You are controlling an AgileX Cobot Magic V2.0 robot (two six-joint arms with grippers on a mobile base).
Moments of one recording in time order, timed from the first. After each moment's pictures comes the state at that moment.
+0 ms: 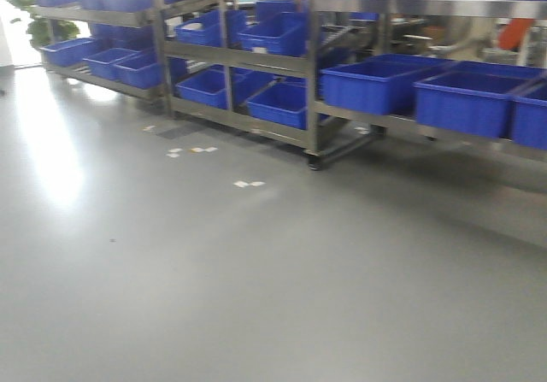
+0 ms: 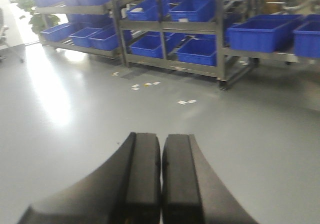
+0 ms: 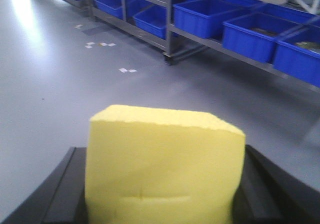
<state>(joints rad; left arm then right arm) -0.05 -0.01 0.00 0.27 0.13 -0.20 0.24 0.29 -0.61 -0.22 0.62 0.21</state>
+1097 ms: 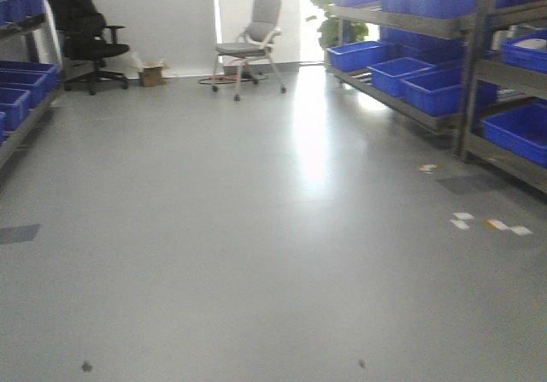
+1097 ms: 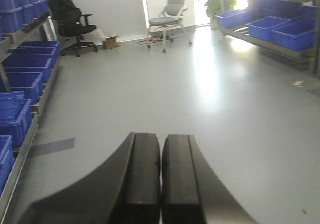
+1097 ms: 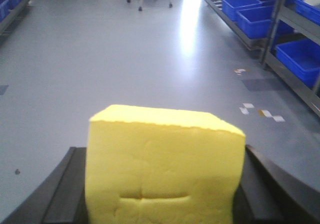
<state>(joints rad) -0.05 -0.01 0.00 0.27 0.13 -0.20 0.24 0.29 -0.61 -0.22 0.62 0.21</state>
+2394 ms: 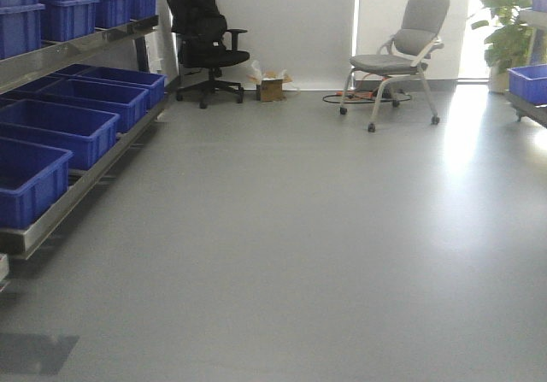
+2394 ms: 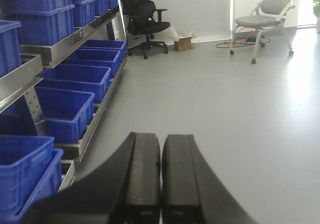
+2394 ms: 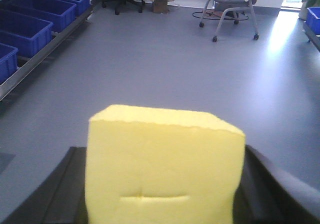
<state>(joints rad) -0.05 -0.01 0.00 0.27 0.13 -0.20 0.24 0.29 -0.61 -0.22 0.62 0.21</state>
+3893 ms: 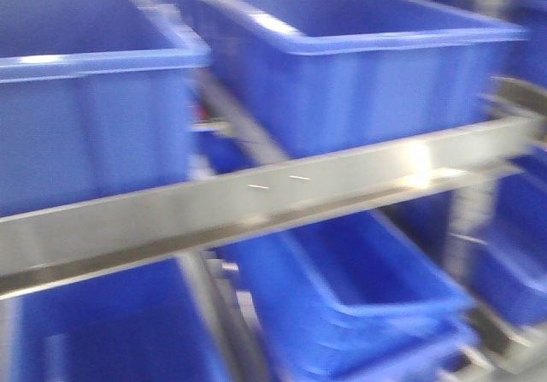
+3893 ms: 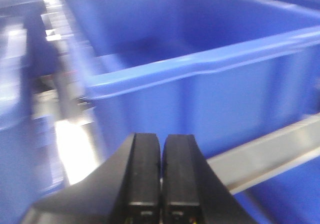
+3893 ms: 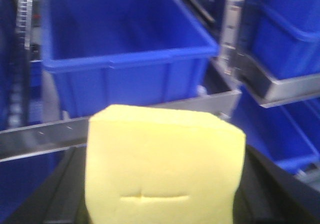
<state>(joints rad) -0.05 -0.01 0.00 0.27 0.13 -0.20 0.24 0.29 -0.61 -0.22 0.62 0.21</state>
